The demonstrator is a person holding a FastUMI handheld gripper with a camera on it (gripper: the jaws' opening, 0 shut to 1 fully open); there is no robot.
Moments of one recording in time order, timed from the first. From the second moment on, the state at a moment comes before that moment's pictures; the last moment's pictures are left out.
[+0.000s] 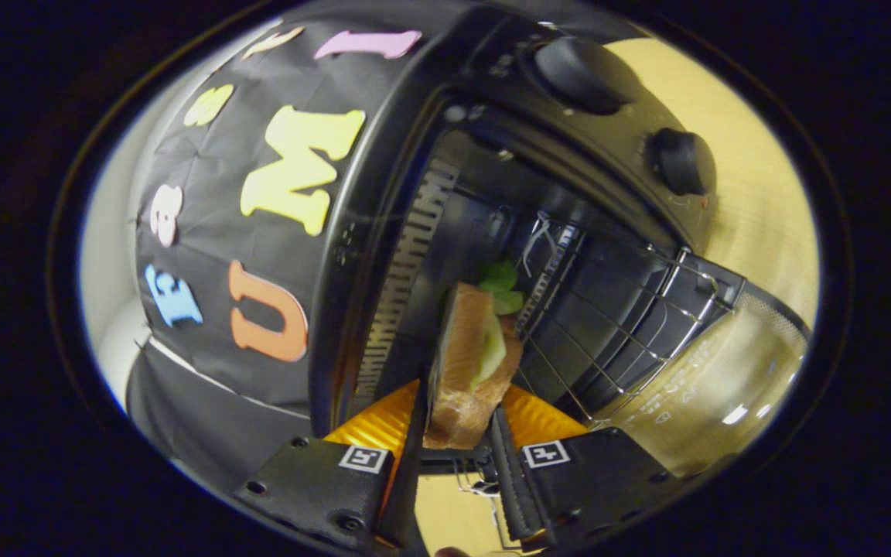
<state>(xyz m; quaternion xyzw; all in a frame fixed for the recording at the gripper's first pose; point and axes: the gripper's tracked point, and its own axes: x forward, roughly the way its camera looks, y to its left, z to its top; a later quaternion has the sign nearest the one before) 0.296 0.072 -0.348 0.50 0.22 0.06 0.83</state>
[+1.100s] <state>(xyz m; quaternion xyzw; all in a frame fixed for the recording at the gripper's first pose) 0.228 0.073 -0.354 0.06 0.41 0.05 0.91</state>
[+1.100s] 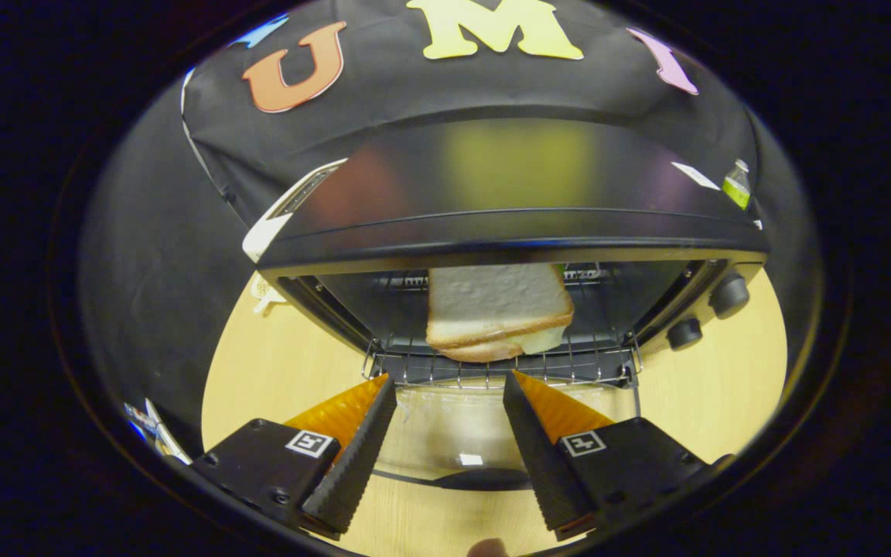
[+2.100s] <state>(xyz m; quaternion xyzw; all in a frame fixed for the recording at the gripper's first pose) 0.096 0.014 -0.285 0.00 0.31 0.02 0.95</state>
